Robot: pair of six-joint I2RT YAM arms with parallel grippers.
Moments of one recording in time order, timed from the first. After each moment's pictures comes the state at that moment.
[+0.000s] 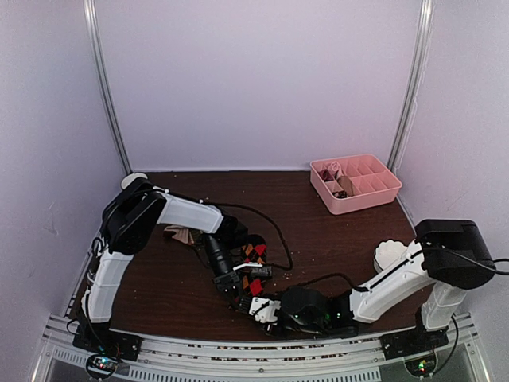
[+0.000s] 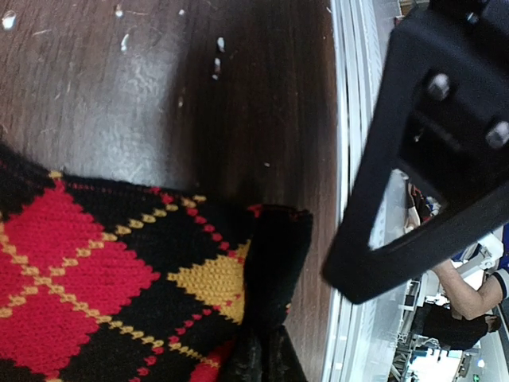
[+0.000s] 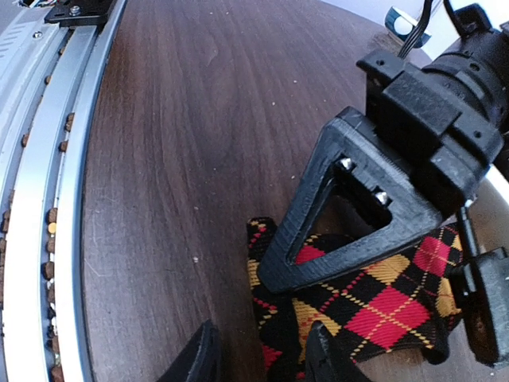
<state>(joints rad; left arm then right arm) -0.83 2.32 1.56 -1.19 0.90 0.75 1.39 1.79 0.64 0.63 0.26 -0.21</state>
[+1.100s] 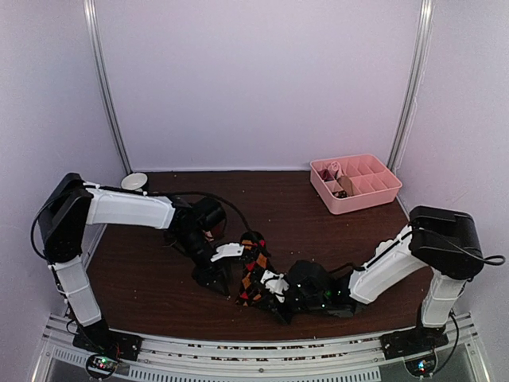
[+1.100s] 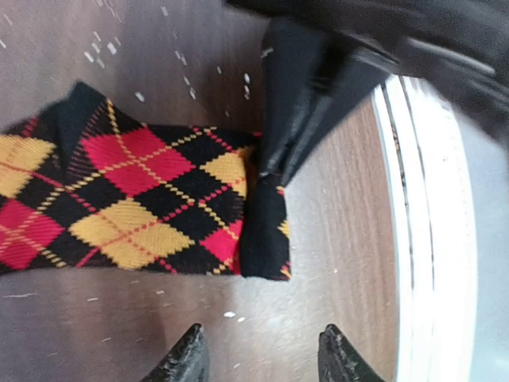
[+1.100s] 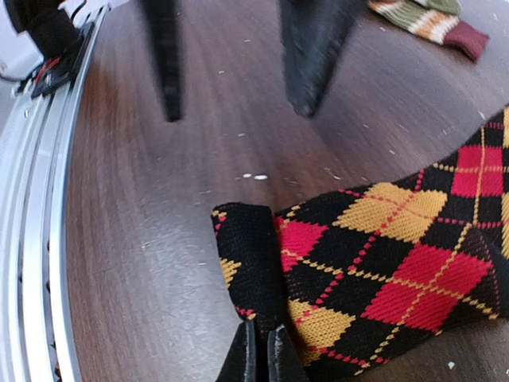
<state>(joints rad) -0.80 1.85 1.19 -0.76 0.65 0.75 1.19 1.83 0.63 0.62 -0.08 0.09</state>
